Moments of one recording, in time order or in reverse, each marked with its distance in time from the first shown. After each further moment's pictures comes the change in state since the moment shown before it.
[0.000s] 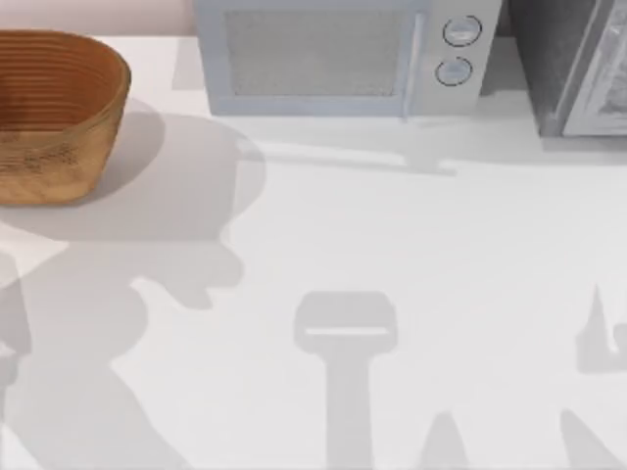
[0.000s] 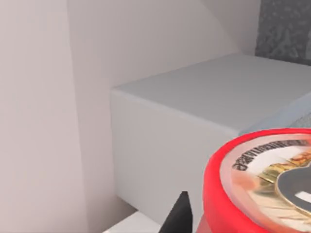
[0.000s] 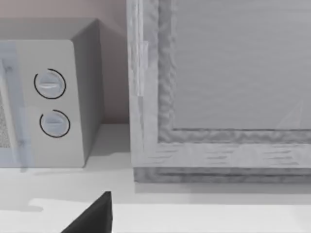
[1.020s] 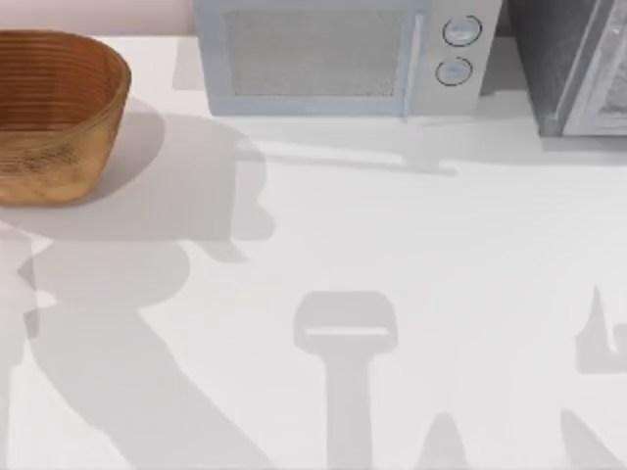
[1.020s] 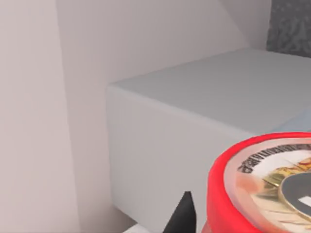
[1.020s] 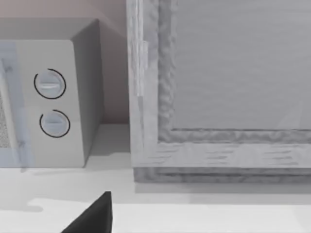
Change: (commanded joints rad) left arm -0.133 0.107 0.049 0.077 -0.134 -0.020; right arm 0.000 0.000 0.000 0.000 0.000 0.000
